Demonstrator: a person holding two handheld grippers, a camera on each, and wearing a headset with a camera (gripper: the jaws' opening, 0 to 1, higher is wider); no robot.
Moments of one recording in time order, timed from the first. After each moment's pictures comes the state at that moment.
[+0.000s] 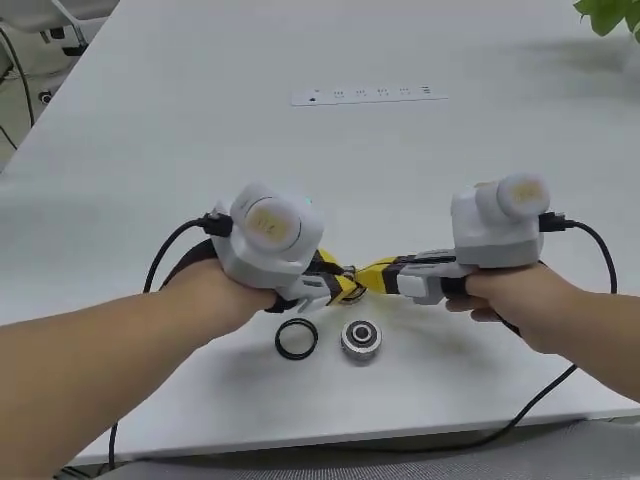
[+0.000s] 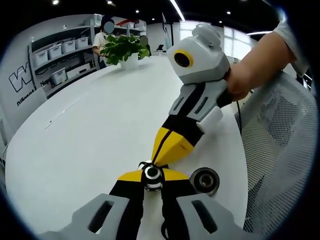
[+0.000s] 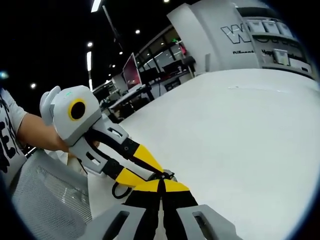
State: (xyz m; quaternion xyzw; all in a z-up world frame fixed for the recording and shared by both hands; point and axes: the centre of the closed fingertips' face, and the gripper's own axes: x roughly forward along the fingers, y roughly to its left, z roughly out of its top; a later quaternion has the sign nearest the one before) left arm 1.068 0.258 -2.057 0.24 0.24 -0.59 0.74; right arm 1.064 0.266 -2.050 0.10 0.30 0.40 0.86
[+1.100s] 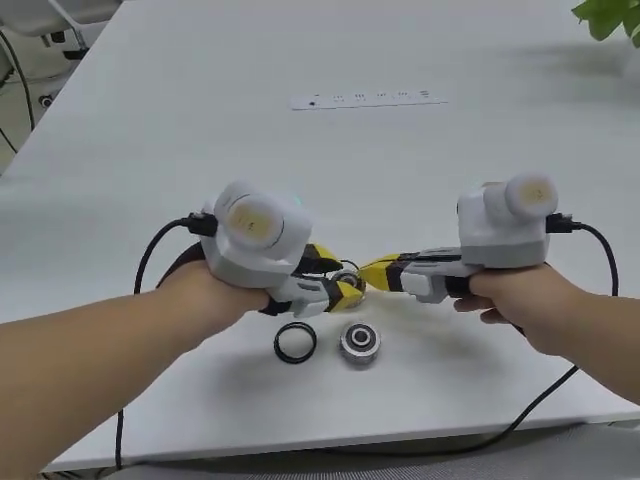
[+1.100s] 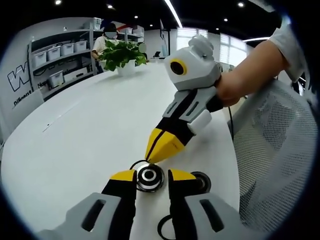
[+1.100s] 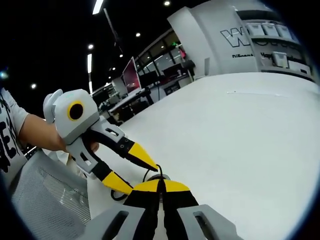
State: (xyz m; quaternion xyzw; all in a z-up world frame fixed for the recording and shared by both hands) left arm 1.061 0.261 -2.041 0.21 0.23 -0.61 0.73; right arm 1.070 0.258 -2.043 0.10 0.29 0.39 0.87
